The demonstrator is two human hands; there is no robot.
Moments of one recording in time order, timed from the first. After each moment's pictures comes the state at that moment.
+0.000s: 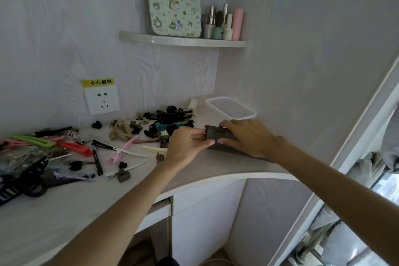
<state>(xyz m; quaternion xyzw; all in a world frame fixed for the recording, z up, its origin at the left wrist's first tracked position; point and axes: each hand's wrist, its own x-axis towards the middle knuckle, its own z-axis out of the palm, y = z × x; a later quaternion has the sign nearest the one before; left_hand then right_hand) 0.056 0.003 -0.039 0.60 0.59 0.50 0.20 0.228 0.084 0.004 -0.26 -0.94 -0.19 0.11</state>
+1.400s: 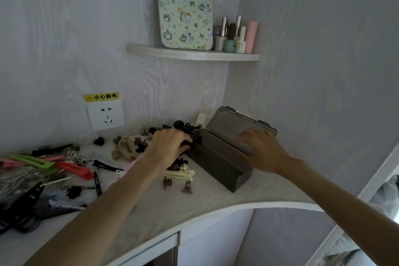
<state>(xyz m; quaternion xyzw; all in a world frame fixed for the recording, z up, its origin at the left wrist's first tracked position) -0.033 0.037 -0.025 0.70 0.67 0.20 -0.14 0.215 0.114 0.003 -0.39 -0.91 -0.07 0.10</state>
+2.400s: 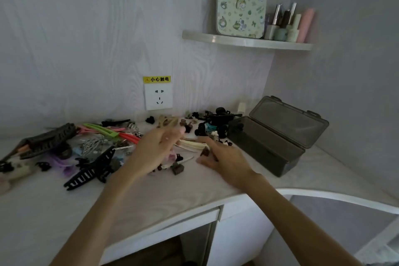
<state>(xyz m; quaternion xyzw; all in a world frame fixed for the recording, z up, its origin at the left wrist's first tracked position) -0.098 -0.102 -0.036 0.57 0.68 0.45 0.12 0.072 0.021 -0.062 -0.25 -0.95 0.11 0.17</state>
